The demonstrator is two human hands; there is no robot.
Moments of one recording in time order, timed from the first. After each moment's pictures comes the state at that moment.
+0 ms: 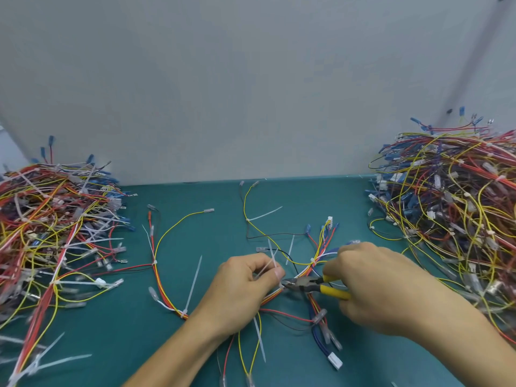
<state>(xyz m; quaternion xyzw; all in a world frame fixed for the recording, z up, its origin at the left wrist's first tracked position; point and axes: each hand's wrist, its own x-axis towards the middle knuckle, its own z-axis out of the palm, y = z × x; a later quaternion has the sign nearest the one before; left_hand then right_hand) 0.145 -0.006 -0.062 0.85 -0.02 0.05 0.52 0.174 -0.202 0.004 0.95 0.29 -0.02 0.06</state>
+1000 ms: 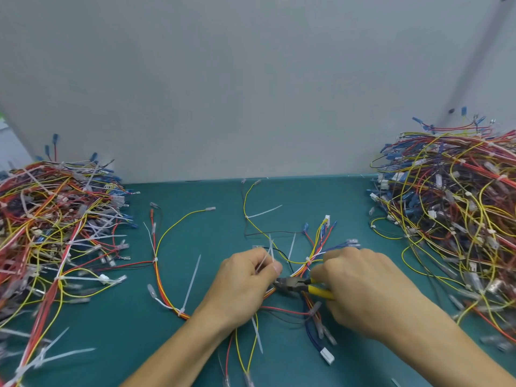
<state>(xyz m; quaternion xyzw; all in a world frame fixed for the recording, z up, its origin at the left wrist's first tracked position) 0.148 -0.009 -0.062 0.88 0.02 0.09 0.47 0.171 -0.190 -0.015 0.95 0.31 0.02 0.08</state>
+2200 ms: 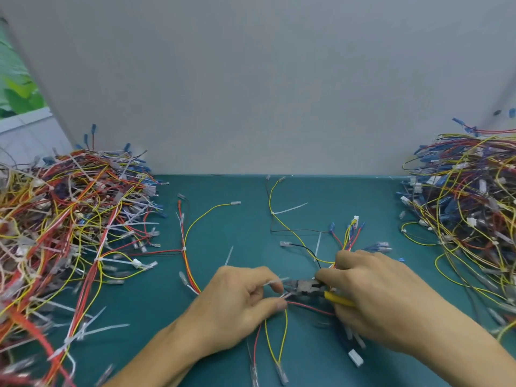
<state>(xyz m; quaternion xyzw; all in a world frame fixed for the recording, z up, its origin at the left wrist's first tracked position) 0.104 0.037 -0.056 0.91 -0.13 0.10 0.37 0.165 -0.180 -0.014 0.92 0.39 0.02 0.08</state>
